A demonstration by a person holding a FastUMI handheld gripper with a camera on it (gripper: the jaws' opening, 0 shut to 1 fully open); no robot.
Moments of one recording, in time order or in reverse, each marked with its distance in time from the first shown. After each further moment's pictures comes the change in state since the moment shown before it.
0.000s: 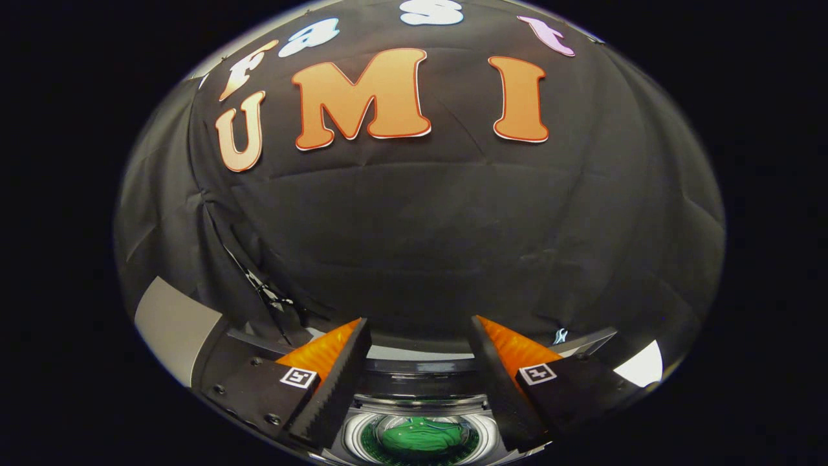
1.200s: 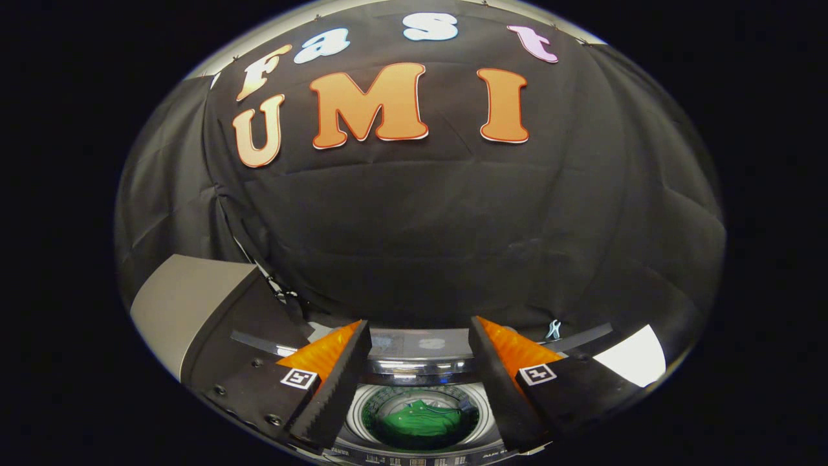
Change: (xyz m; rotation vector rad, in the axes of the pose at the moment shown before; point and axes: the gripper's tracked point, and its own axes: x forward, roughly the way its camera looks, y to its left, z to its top) arm -0.091 0.004 -0.075 -0.006 -0.025 -0.006
